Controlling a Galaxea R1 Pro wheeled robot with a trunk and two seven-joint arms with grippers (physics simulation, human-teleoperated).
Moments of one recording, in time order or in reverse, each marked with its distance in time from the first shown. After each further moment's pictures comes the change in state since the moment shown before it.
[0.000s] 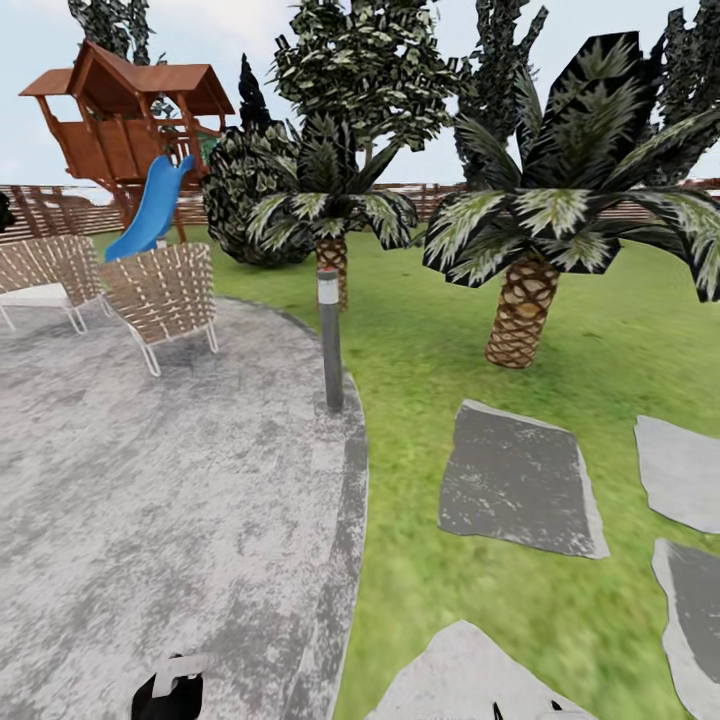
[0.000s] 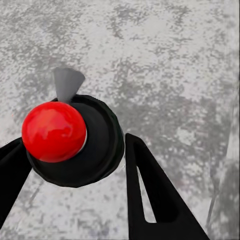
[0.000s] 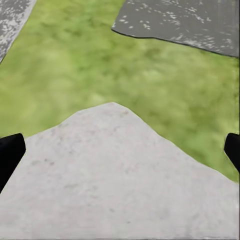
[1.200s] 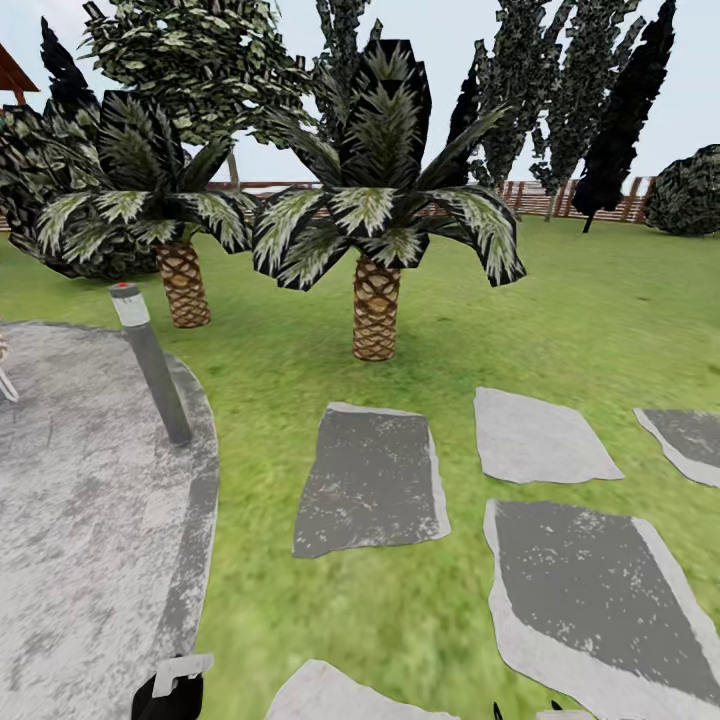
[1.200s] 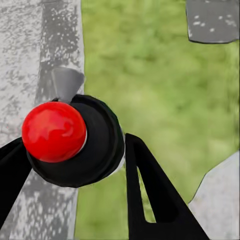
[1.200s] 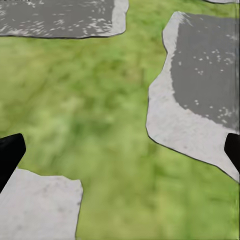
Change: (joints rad) left arm 0.000 -0.001 0.000 0.000 0.001 0.000 0.000; right arm 0.000 0.000 0.000 0.000 0.000 0.000 0.000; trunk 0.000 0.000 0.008
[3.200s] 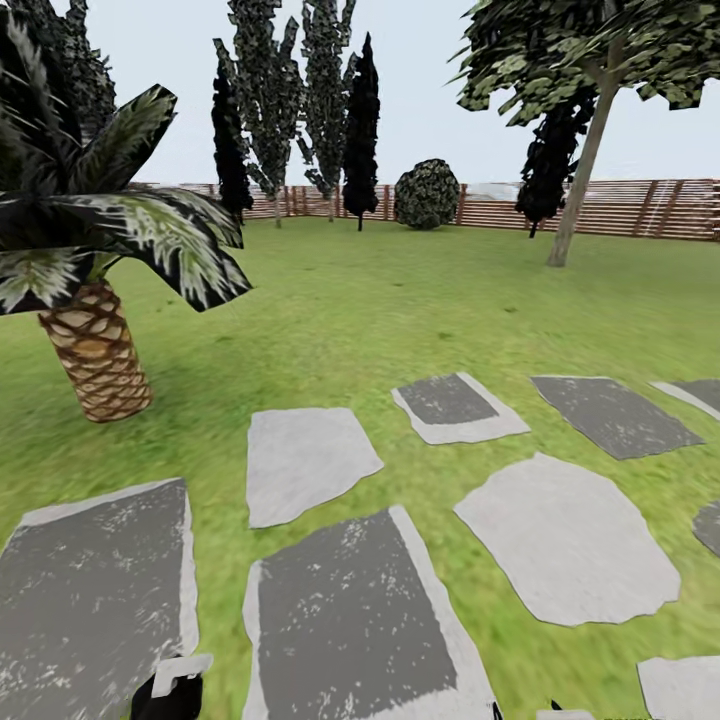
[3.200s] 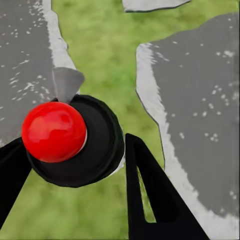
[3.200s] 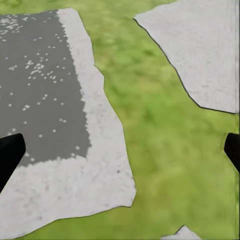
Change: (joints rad) left arm 0.000 0.001 0.002 0.000 0.001 0.000 0.000; right arm 0.000 0.003 -0.001 -0.002 -0.001 0.001 -0.001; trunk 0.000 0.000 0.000
